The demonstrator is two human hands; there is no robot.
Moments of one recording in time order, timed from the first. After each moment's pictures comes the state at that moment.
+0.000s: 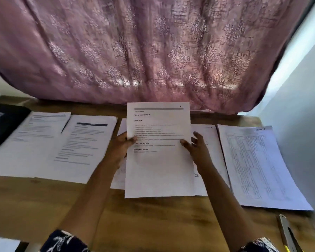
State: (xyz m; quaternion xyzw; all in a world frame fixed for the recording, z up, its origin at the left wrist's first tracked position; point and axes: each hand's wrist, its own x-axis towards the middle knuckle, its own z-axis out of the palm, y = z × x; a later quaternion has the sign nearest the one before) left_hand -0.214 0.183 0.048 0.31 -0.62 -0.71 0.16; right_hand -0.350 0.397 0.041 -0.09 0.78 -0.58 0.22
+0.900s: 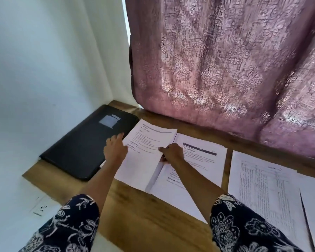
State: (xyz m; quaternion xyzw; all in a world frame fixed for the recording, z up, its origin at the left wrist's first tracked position) left_hand 0.011 -0.188 0.029 0.57 -0.80 -0.14 0.14; right_hand -0.158 -0.071 0.018 -0.23 0.82 -0.41 0.34
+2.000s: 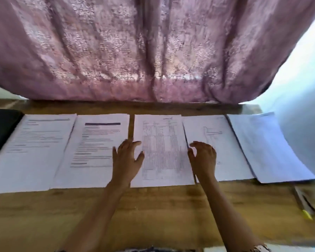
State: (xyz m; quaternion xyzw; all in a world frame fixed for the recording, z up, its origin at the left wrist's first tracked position) left_hand -0.150 0.120 -0.008 0.22 -0.93 -0.24 0.16; right_hand -0.267 0.338 -0.005 -0.14 0.96 -0.23 -0.10
